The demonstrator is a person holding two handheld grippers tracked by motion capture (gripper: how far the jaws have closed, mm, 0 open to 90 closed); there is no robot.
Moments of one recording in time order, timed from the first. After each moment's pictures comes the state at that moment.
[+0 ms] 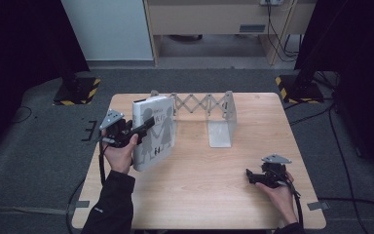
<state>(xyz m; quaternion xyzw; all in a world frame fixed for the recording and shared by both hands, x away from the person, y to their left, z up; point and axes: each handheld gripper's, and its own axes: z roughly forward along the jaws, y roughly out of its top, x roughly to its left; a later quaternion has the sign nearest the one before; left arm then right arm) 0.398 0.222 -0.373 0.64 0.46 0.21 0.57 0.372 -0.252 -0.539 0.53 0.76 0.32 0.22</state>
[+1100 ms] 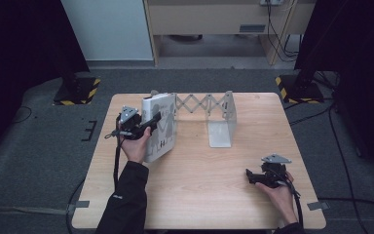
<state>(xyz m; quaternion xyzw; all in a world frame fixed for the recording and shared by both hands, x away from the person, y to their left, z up) 0.444 0.200 -0.411 0.63 0.49 0.26 0.54 0.372 -0.252 -0.539 0.53 0.75 0.32 0.22</state>
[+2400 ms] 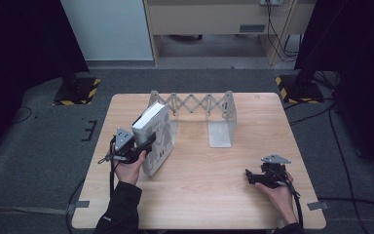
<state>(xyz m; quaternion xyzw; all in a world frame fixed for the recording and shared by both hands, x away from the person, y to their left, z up) 0.376 0.213 -0.439 0.65 0.47 0.28 0.53 0.371 -0.251 -0.539 0.52 0.76 0.32 0.22</state>
